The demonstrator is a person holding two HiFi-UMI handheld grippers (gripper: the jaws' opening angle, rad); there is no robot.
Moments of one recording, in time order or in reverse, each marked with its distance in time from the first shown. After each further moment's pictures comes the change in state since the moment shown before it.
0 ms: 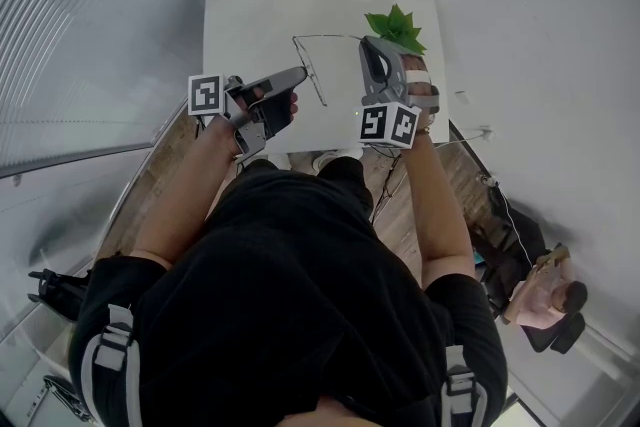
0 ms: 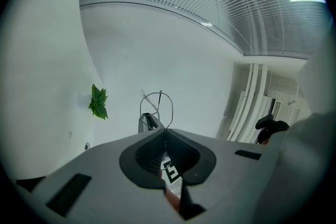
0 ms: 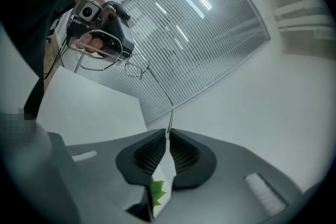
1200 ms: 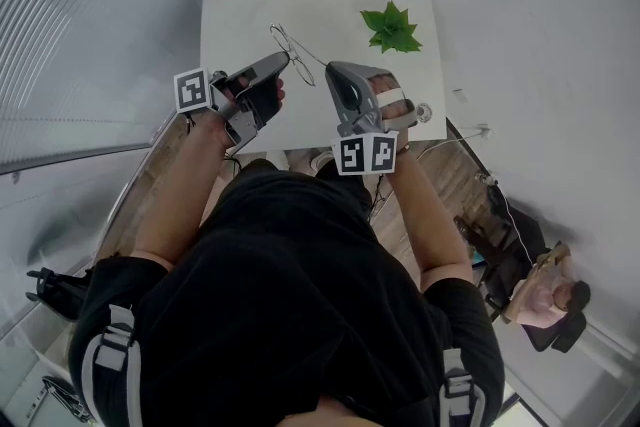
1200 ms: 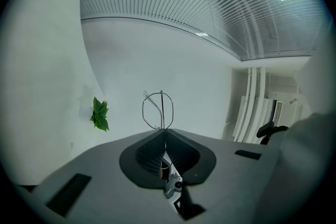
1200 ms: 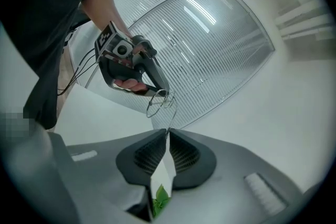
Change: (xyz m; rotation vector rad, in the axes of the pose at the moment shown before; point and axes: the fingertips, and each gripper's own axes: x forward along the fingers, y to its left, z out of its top) left arm -0.007 -0.002 0.010 0.036 -0.120 0.021; right arm -0.052 0.052 0.048 -0.019 -0.154 0.089
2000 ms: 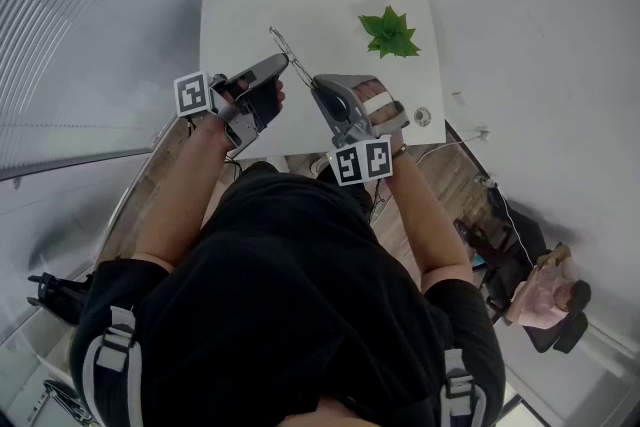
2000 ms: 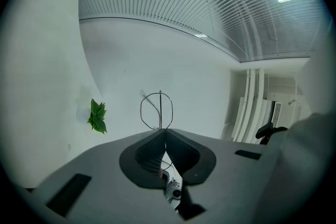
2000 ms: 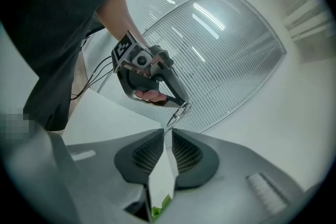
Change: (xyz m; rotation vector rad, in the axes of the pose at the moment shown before) left arm 0.001 -0.013 0.003 0.006 -0.014 -0.021; right arm -0.002 0.025 0.024 -0.049 -0.088 0.117
